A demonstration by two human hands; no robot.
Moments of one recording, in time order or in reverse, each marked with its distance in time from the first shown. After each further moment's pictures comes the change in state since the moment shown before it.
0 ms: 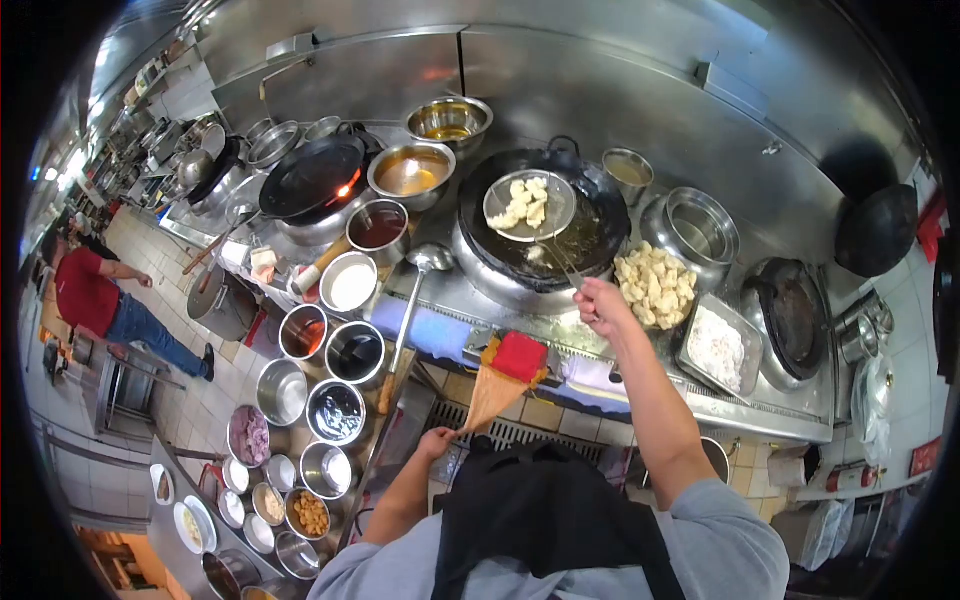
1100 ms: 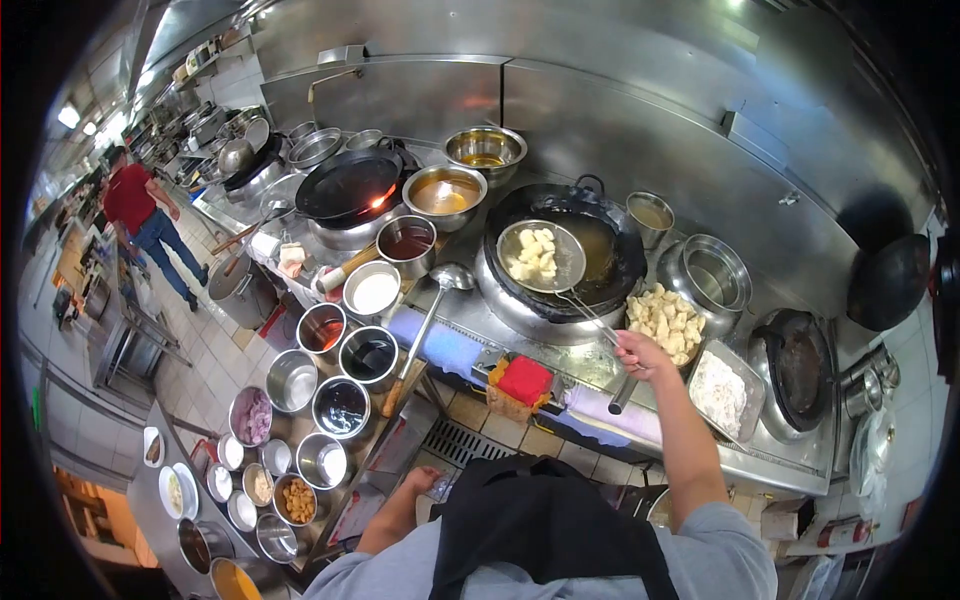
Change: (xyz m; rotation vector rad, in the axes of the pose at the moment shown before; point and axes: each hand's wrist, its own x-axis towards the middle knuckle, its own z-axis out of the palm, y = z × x) left_hand -0.059 -0.040 0.007 0.069 -0.017 -0.135; right_hand -0.015 -0.020 -0.084 -0.164 -0.206 0.217
